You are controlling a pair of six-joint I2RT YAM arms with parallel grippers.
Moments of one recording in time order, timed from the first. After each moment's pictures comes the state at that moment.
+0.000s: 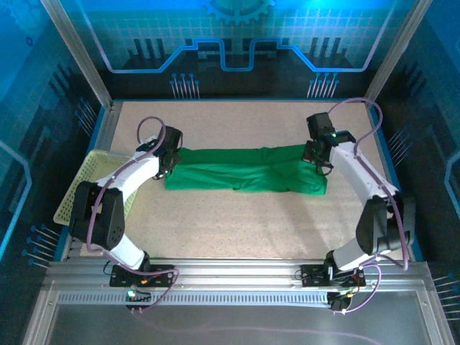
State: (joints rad) left arm -0.21 1.62 1.10 -0.60 -0.38 -0.94; right arm 0.18 1.57 1.29 -0.87 0.26 0.52
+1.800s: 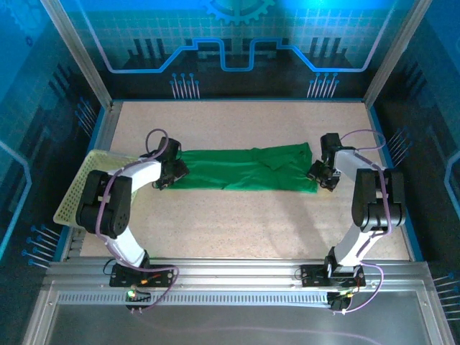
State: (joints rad) left arm -0.17 1.69 0.95 -0.43 -0.11 -0.78; right arm -0.03 1.73 1.04 -0.67 0.03 0.60
